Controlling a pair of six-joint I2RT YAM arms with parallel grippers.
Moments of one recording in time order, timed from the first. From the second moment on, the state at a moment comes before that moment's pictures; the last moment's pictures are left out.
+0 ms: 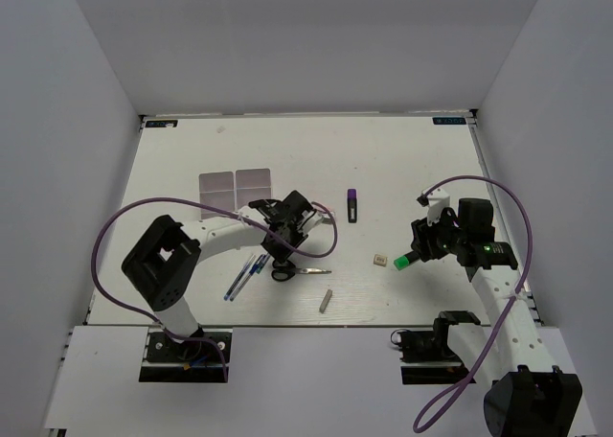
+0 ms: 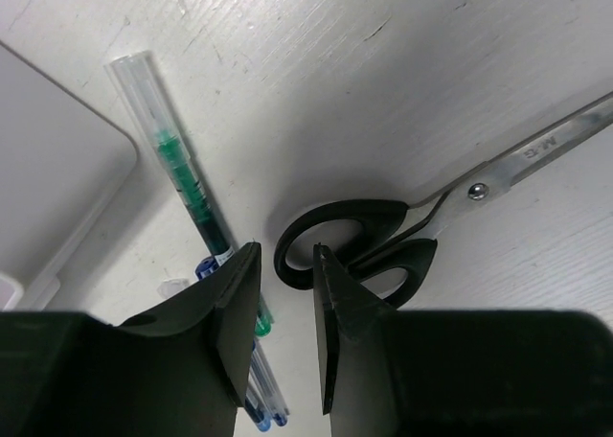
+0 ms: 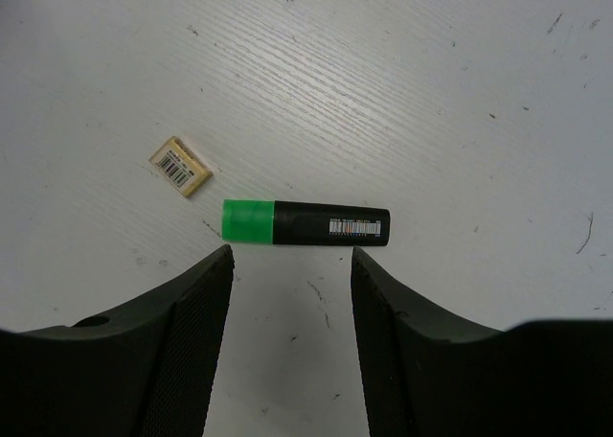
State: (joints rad) left arm -0.81 1.68 1.05 -0.64 -0.10 0.02; right arm 0.03 0.82 0.62 -0.63 -0.38 -0.41
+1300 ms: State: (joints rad) left arm -0.84 1.61 1.30 -0.87 -0.19 0.09; right arm 0.03 0.77 0.62 -0.63 -0.38 -0.40
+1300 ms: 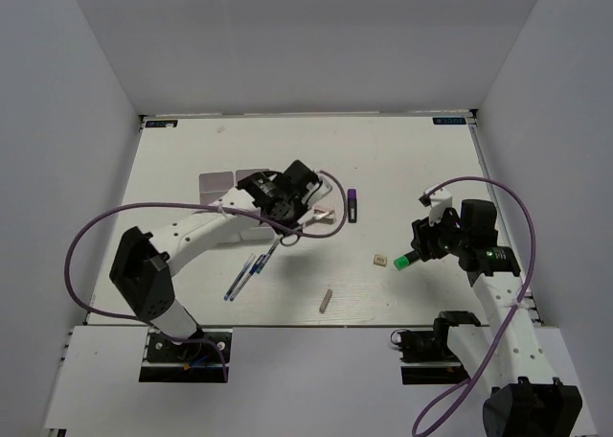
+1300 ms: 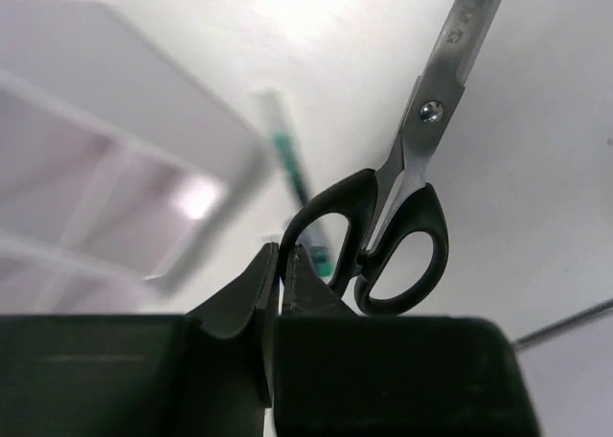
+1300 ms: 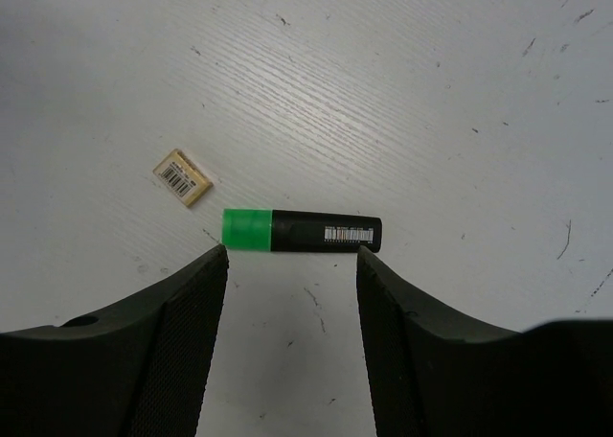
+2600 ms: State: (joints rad) left arm -0.58 1.31 1.10 -0.40 -1.10 1.05; right arm 0.03 0.70 0.62 -0.63 -0.45 -0.40
